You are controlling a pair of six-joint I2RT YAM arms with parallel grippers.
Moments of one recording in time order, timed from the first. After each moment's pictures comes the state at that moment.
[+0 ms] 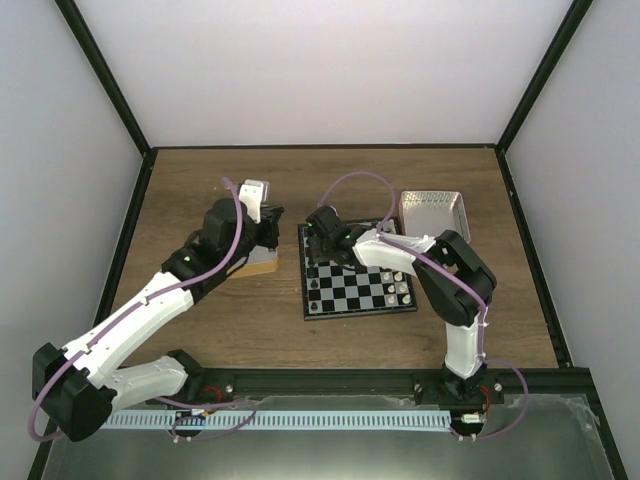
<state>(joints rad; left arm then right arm) -0.64 1.09 0.93 -0.22 -0.12 -0.33 0.78 1.91 1.22 -0.26 0.18 0.45</state>
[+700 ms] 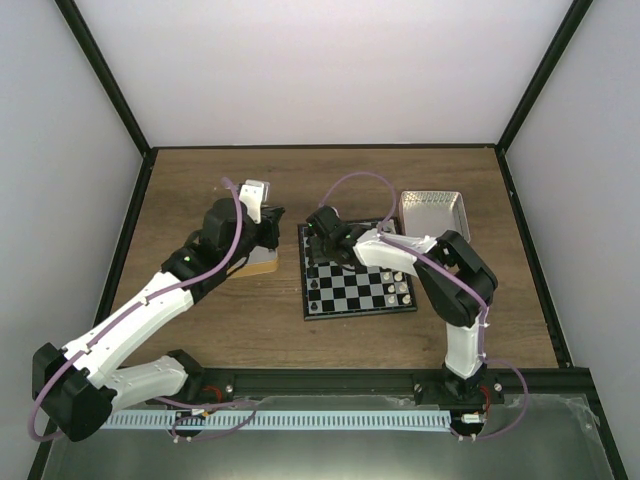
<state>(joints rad) -0.64 1.09 0.93 -0.22 -0.11 -0.33 0.78 1.90 1.22 -0.28 0.18 0.47</state>
